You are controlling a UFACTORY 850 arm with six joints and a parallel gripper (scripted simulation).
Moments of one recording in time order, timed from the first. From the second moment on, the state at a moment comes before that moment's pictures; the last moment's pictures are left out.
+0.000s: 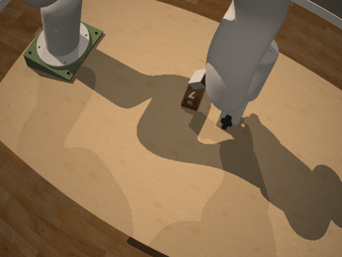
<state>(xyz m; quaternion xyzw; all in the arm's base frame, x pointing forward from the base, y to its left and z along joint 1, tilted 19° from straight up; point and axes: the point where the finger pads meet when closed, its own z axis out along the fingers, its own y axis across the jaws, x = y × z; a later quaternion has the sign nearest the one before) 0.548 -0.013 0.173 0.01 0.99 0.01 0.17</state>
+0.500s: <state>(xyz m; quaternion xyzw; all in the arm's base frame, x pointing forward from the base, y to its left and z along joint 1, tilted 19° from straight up) 0.548 -0.013 0.173 0.01 0.99 0.01 0.17</state>
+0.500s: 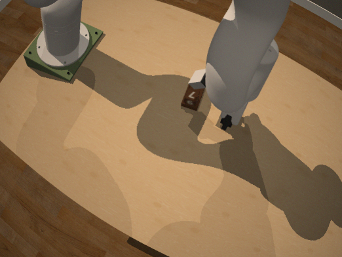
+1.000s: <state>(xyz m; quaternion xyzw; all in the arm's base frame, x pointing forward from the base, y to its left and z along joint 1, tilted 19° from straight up) 0.548 -0.013 0.173 0.01 0.99 0.01 0.17</state>
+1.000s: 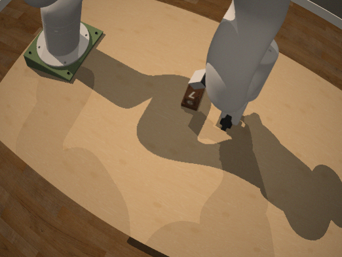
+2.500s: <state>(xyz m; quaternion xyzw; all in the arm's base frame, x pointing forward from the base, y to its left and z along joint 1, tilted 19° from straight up) 0.519 -0.015 0.257 0.01 0.99 0.01 0.17</state>
